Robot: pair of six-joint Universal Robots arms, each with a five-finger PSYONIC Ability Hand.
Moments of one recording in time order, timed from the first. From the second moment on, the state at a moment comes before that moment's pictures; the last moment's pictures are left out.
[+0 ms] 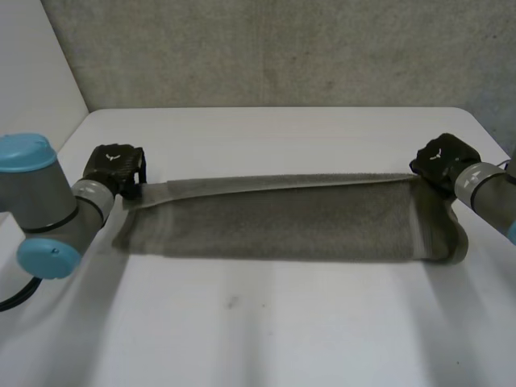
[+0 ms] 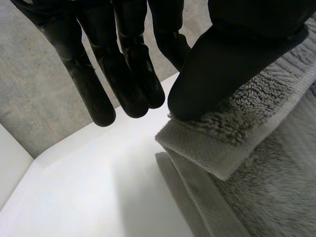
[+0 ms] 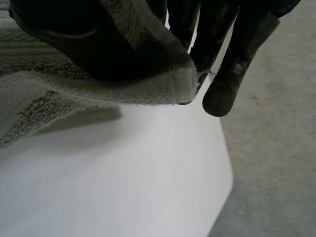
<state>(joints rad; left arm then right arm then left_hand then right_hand) 4.52 -2.22 -1.37 3.40 -1.46 3.40 1.68 -0.91 1.16 0.11 1.35 2.05 1.19 1.22 1.22 1.22 1.03 1.33 1.33 1.33 1.33 1.19</state>
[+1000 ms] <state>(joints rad) 4.43 -1.85 -1.75 3.44 -1.54 3.32 1.58 -1.34 1.80 -0.13 1.27 2.46 0.18 0.17 0.17 0.17 0.03 0.26 0.25 0.25 0.26 0.07</state>
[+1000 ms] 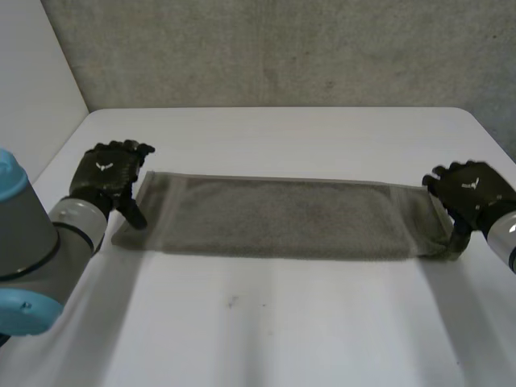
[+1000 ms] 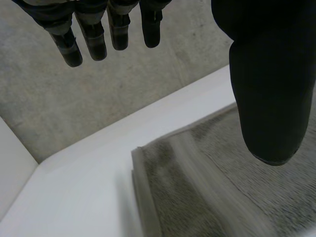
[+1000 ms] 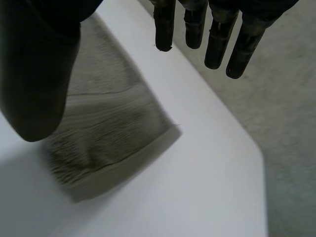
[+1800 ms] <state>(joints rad) 4.44 -1.82 -1.86 3.55 -1.54 3.32 1.32 -1.10 1.56 -0.21 1.33 2.28 0.18 0.17 0.17 0.17 0.03 1.31 1.34 1.34 1.34 1.17</state>
